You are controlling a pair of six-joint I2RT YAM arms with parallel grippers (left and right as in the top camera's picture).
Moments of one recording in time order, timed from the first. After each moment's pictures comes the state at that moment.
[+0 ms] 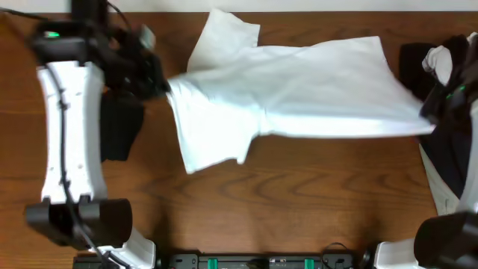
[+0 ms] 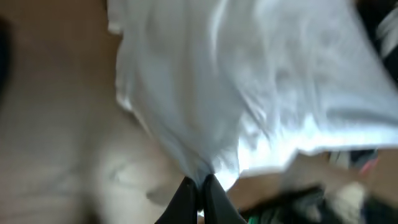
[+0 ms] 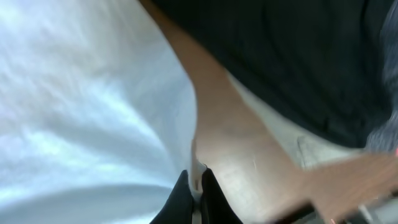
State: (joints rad) left arm 0.03 1.77 1.94 -1.60 0.49 -0.09; right arm -0.32 1.62 1.61 -1.39 0.13 0.28
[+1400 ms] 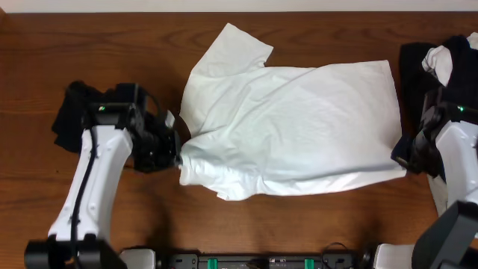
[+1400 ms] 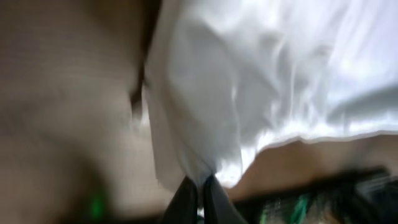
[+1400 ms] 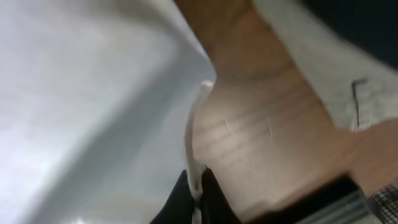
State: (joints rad) left arm 0.00 1.44 1.13 -1.22 0.40 -0.18; right arm -0.32 1.54 1.11 -1.13 0.15 0.35
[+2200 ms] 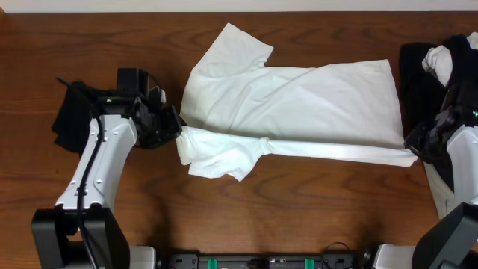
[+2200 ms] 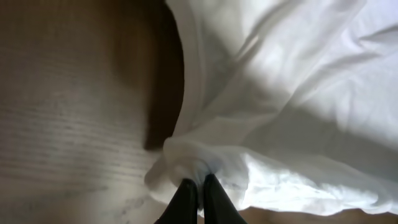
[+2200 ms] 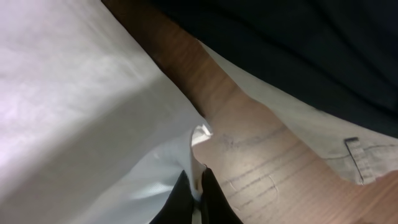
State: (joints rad) left arm 0.00 1.56 1.13 -0.90 0.33 -0.38; right arm -0.41 1.54 1.11 -0.94 0.13 0.36
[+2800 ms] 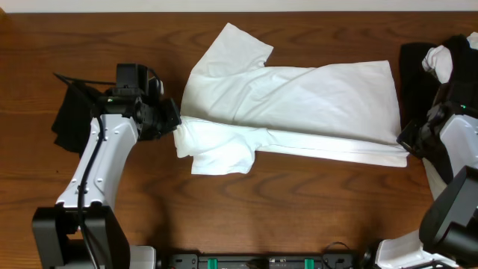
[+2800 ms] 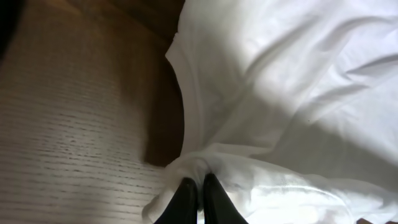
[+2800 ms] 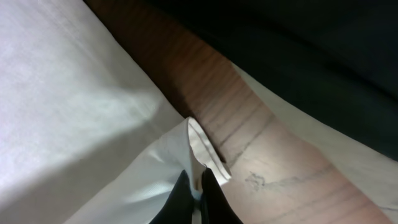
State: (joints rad) left arm 0.00 1.57 1.13 -0.78 0.28 -0.38; right arm -0.41 1.72 1.11 -0.82 0.08 0.36
